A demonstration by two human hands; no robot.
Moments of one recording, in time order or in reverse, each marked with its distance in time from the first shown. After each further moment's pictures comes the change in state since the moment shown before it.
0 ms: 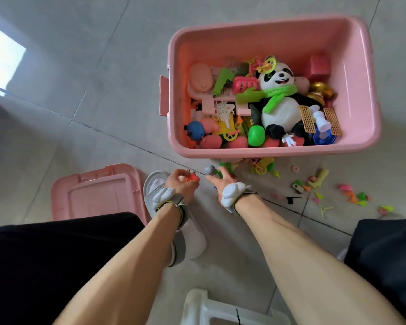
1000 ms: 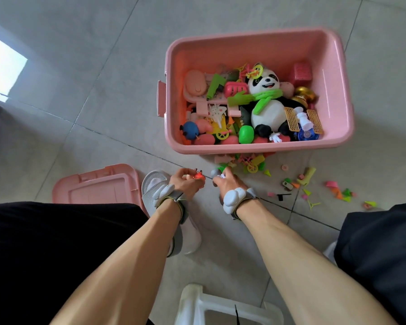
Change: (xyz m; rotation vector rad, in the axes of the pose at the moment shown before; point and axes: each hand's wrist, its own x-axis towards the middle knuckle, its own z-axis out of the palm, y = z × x) left_hand -0.029 0.015 0.002 -0.248 -0.166 -0.063; right_hand -0.032 0.011 -0.005 -0.190 0.111 0.015
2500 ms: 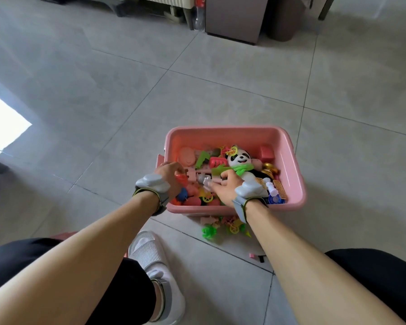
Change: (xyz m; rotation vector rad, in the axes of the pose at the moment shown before) left_hand -0.047 0.168 -0.038 0.905 0.106 0.730; right_hand -0.049 -0.023 -0.172 0.580 0.324 0.113
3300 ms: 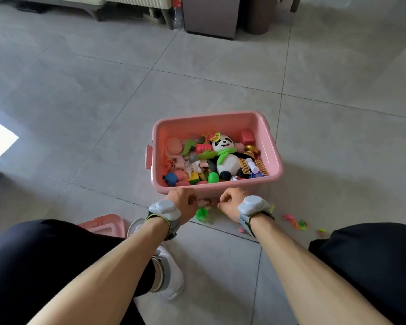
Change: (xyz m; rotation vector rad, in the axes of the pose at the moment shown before) left_hand -0.086 0.015 0.075 -0.015 -0.008 0.280; right_hand -0.082 0.073 0.001 -0.170 0.003 0.008
